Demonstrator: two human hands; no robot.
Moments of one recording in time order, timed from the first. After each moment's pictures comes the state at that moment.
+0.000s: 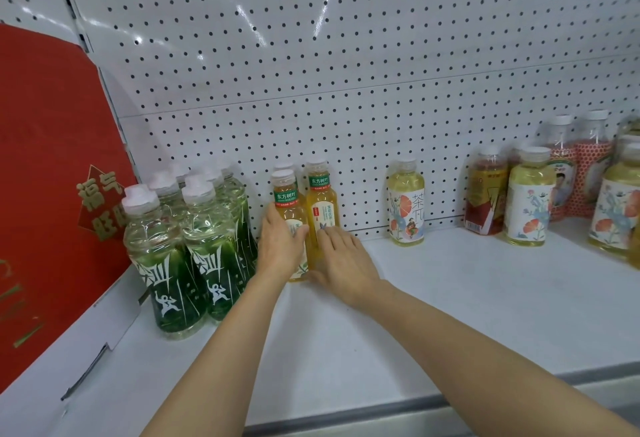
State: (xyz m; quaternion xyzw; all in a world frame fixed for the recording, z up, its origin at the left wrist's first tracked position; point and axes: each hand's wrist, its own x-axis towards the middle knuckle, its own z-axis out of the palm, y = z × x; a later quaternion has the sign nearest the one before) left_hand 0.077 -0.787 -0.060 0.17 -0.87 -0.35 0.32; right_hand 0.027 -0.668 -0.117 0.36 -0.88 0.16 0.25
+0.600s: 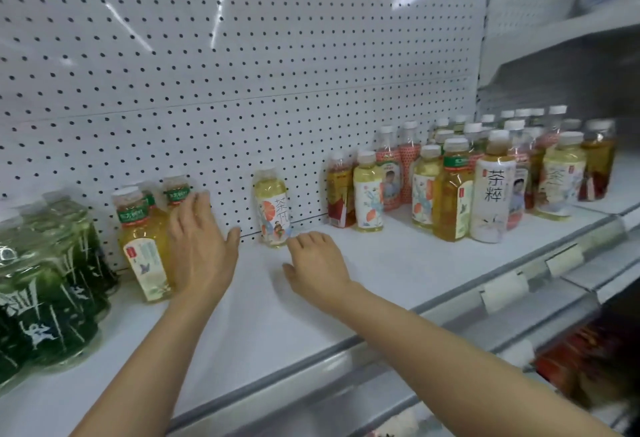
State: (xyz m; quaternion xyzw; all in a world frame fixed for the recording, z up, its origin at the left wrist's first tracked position) left_hand 0.086 -0.663 -0.055 0.08 -0.89 -0.14 0.43; right_hand 0.050 -0.489 -0.109 0.26 -0.91 0.09 0.32
